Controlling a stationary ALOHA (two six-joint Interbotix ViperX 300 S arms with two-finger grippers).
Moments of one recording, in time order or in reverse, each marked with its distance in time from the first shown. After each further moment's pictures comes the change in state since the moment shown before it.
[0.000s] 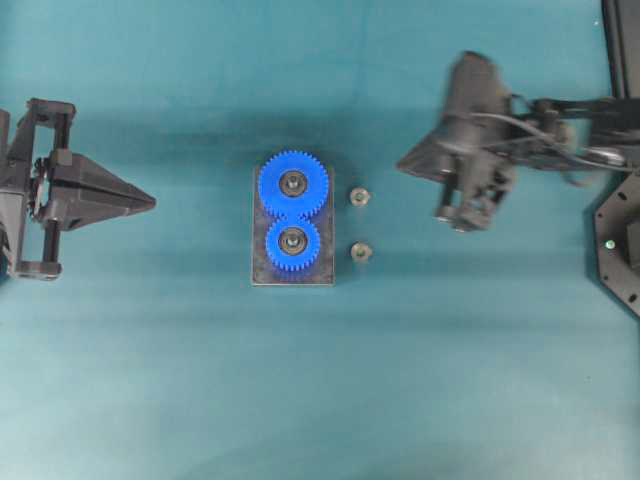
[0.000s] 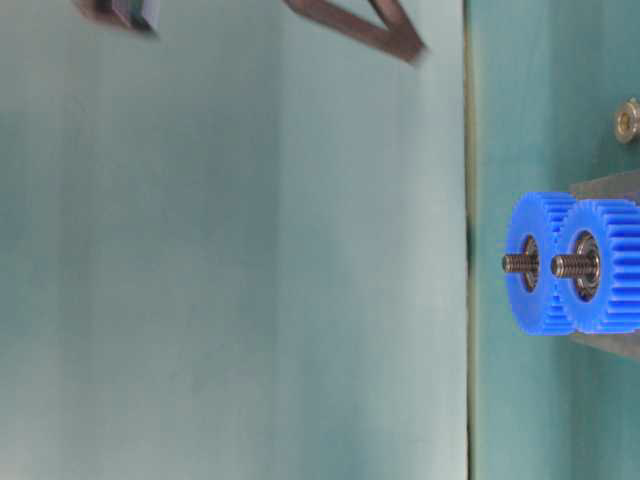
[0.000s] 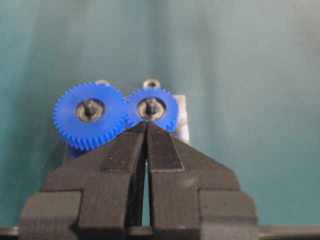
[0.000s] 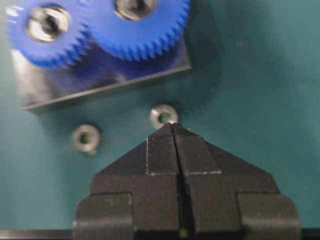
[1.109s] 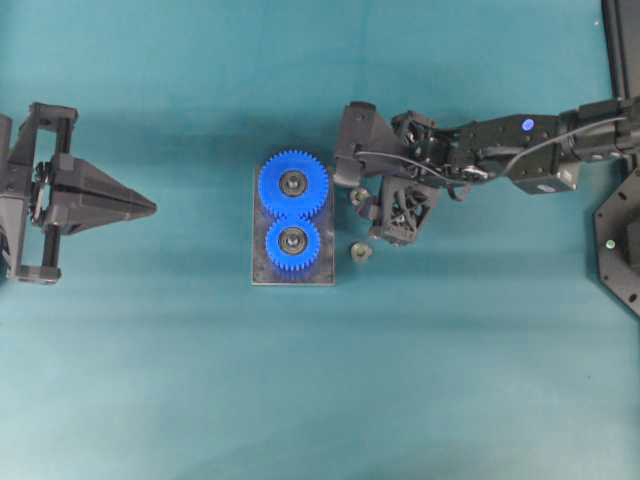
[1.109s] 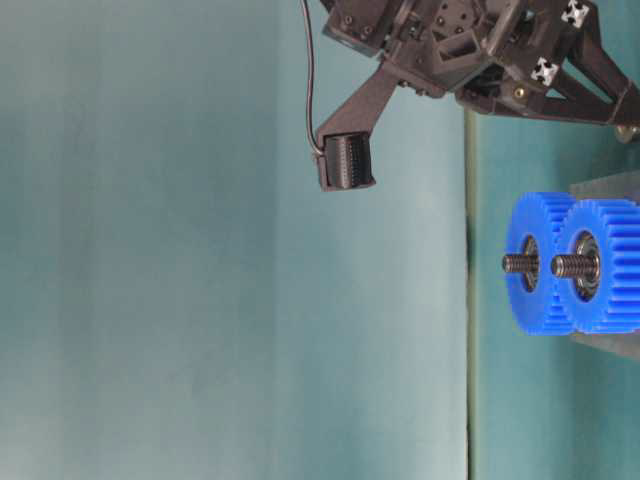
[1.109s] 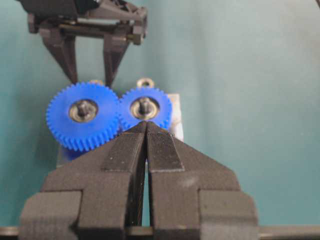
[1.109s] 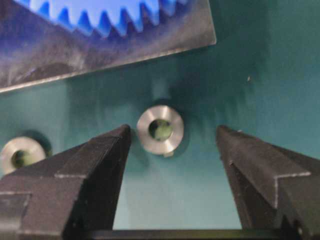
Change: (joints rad) left arm -0.015 0.008 -0.005 0.000 0.003 0.000; right arm 0.023 0.442 -0.158 -0.031 -0.029 -0.012
